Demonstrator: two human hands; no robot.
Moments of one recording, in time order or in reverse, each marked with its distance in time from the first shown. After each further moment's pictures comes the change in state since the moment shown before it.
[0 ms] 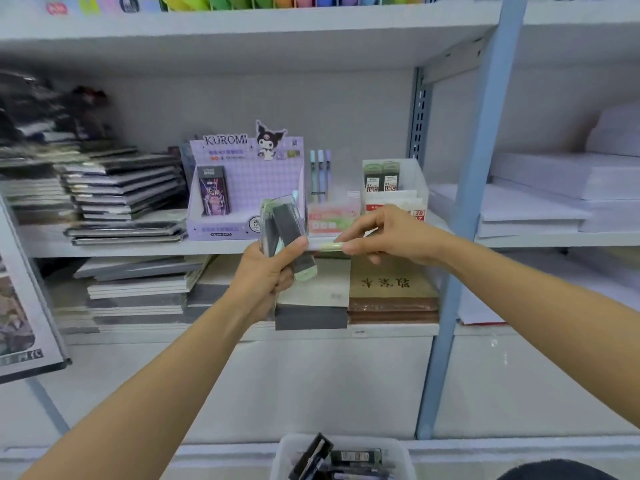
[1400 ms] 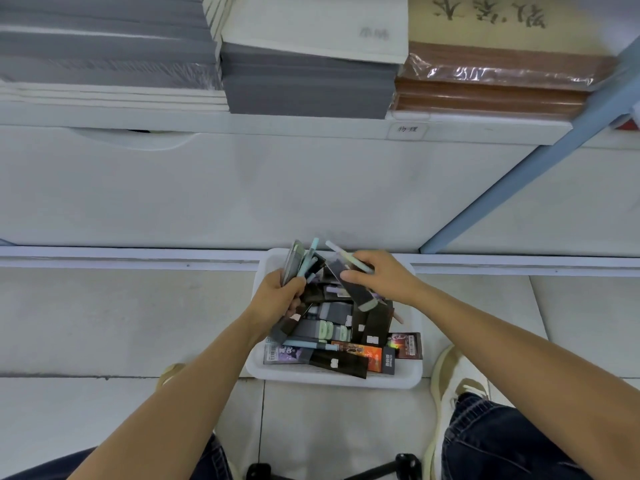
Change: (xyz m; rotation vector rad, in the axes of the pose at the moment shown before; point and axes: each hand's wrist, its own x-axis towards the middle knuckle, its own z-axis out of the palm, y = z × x) left_hand -0.119 -0.352 -0.084 0.248 0.039 -0.900; right_hand -0.087 0.343 0.254 0.102 -0.214 0.620
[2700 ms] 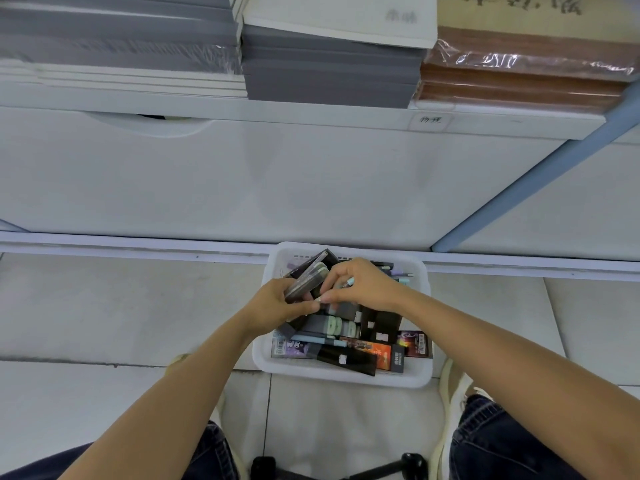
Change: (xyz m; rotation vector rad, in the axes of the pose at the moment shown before) left_hand -0.001 -0.022 -0.026 0.346 -0.197 0.116; right_hand 0.004 -0.022 0.037 0.145 -0.252 -0.074
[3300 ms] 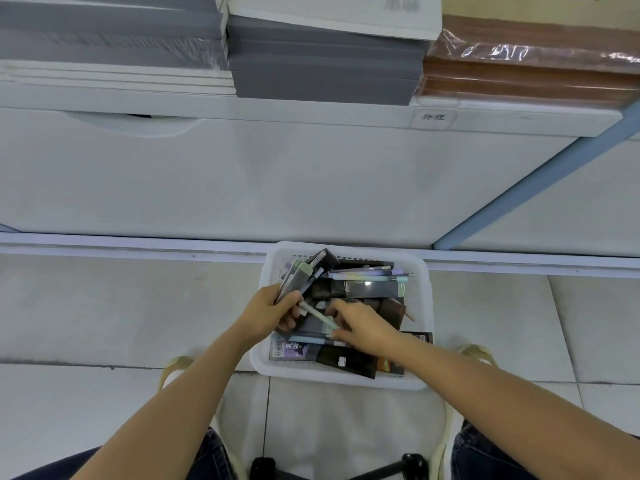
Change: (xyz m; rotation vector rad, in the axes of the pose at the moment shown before) left_hand 0.003 -0.020 0.005 -0.167 0.129 -0.160; right_hand -0.007 0.060 0.050 -0.473 -0.029 0.184
